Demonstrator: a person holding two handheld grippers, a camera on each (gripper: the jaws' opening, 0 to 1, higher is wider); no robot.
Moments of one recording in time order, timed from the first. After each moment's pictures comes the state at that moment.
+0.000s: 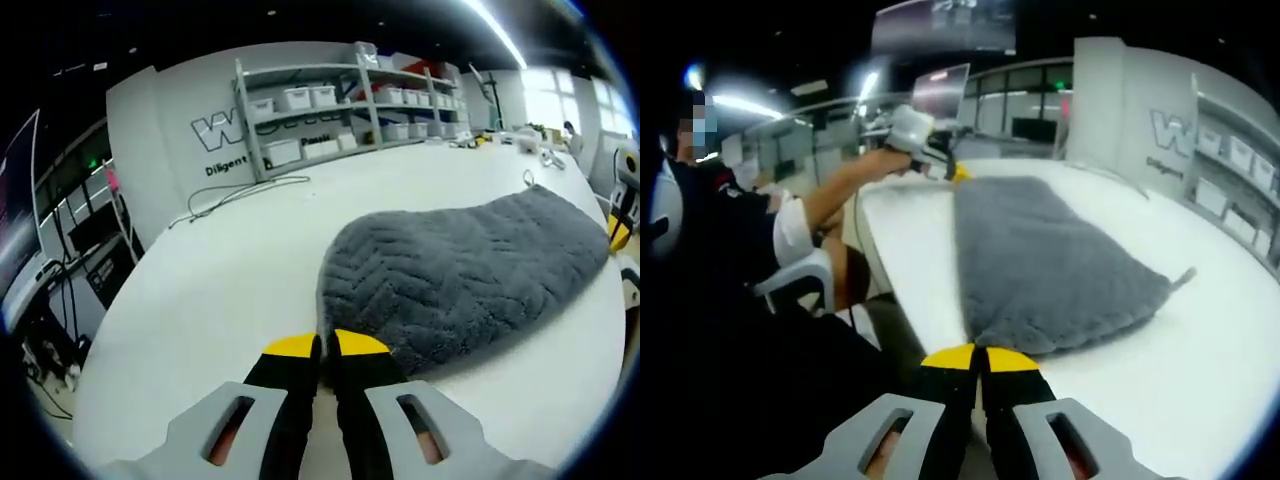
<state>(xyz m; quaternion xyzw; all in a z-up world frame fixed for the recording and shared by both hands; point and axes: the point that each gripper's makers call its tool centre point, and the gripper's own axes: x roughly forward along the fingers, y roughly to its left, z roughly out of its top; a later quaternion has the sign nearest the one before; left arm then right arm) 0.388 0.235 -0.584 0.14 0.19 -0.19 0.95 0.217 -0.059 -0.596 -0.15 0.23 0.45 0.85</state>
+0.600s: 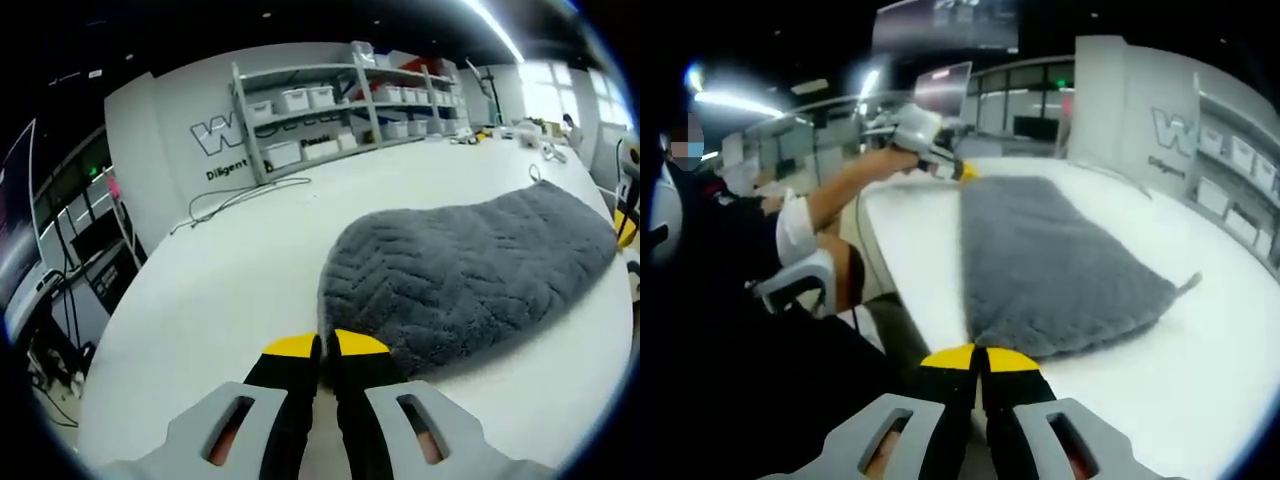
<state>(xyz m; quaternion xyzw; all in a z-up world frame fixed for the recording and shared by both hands) 0.385 0.229 -0.585 0.16 0.19 -0.18 0.95 0.215 -0.052 -0.596 -0.15 0.24 0.46 0.85</state>
